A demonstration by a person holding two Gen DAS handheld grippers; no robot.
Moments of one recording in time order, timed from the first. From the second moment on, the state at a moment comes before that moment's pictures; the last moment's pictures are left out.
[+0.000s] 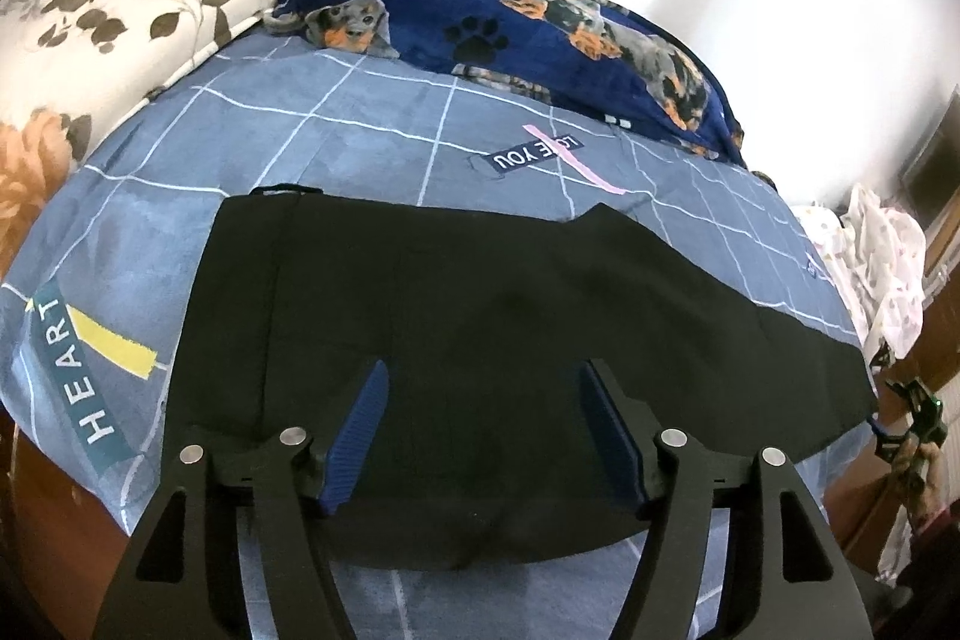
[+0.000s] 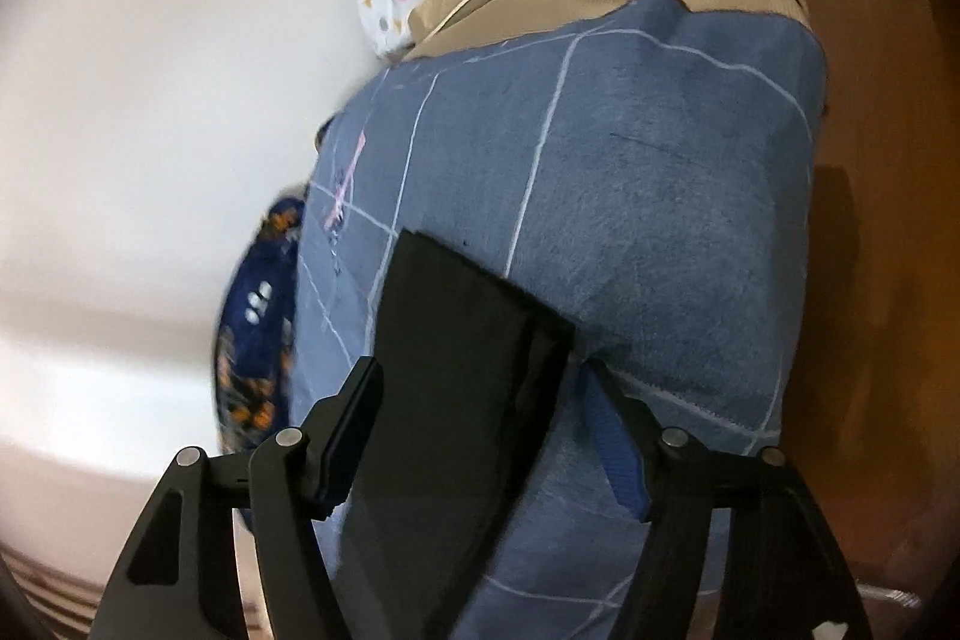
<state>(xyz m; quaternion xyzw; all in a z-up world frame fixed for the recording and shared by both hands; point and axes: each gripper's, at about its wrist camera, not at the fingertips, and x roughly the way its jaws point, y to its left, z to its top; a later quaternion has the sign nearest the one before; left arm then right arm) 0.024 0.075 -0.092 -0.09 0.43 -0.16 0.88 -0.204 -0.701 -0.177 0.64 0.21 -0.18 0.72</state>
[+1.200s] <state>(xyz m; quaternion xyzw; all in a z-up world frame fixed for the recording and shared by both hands) 0.022 0.070 -0.087 -0.09 0.44 -0.16 0.88 -0.129 -0.638 -0.107 0.49 0.28 -0.14 0.81</state>
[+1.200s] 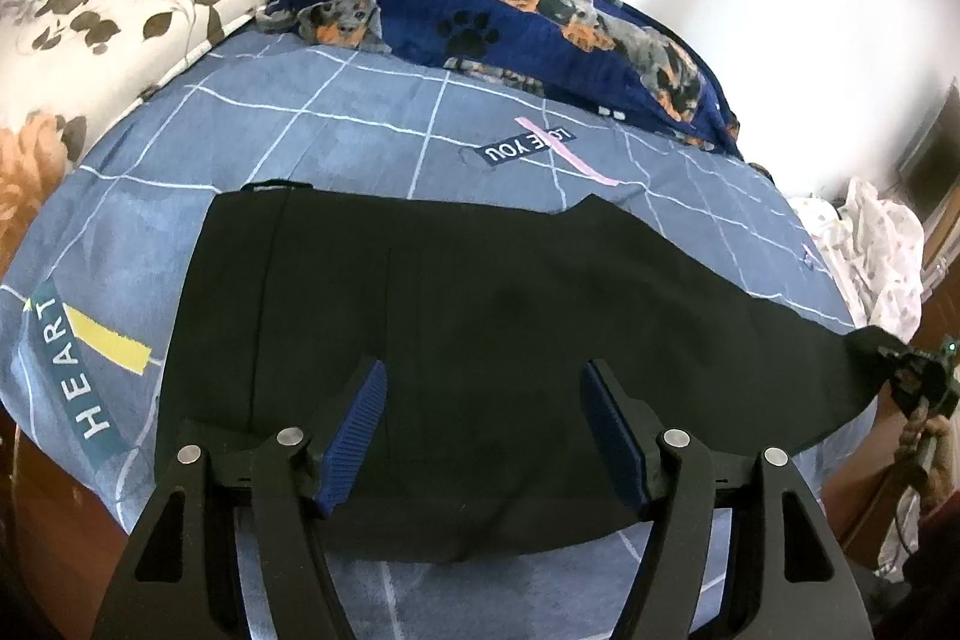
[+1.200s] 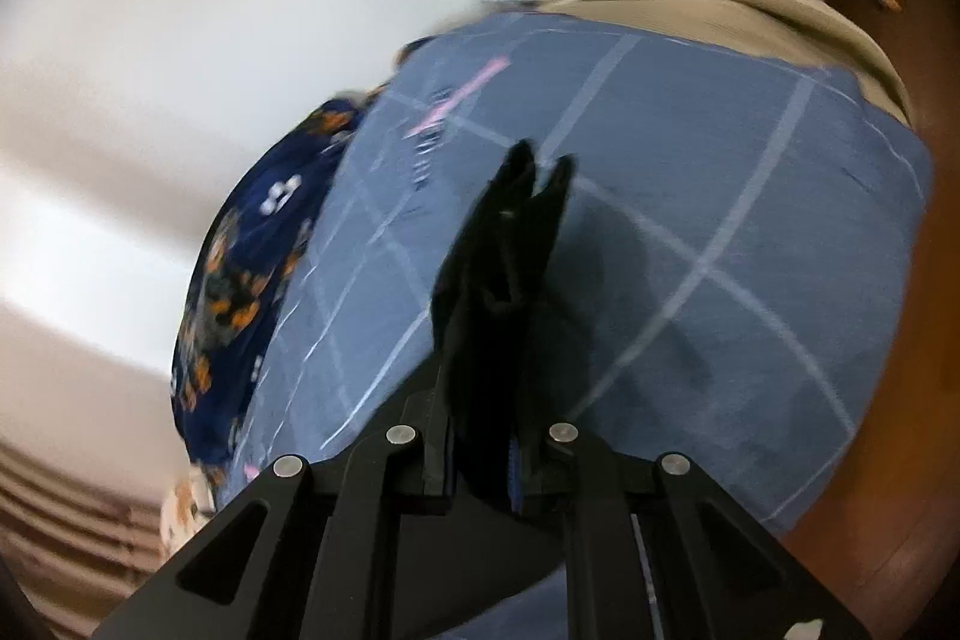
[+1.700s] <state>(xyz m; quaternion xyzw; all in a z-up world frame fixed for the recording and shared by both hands) 0.021 0.067 -0.089 -0.07 0.44 -0.14 0.88 -0.065 -0.503 -0.111 0.41 0.38 -0.02 0.83</state>
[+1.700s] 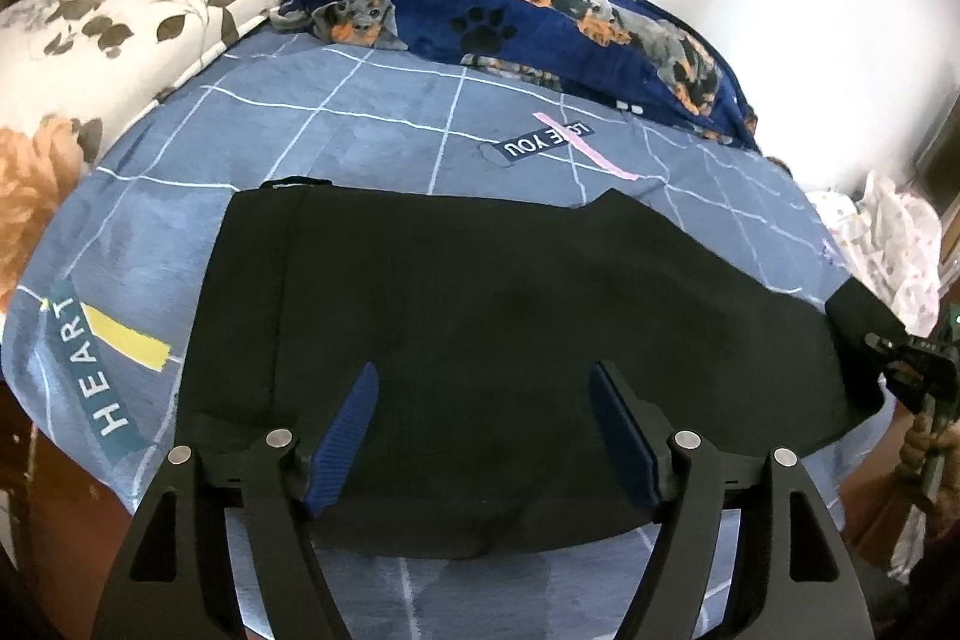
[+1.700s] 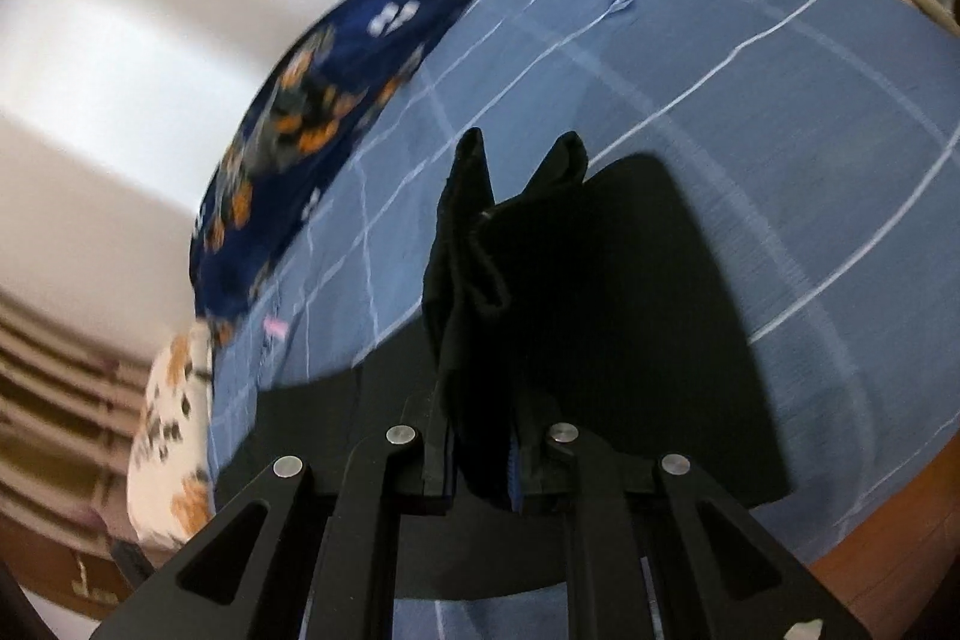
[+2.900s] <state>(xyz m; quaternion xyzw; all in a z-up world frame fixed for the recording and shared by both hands) 0.022 0.063 -0.091 0.00 0.45 -0.10 0.89 -0.018 -0.316 -0.117 0.27 0.47 0.11 0.84</state>
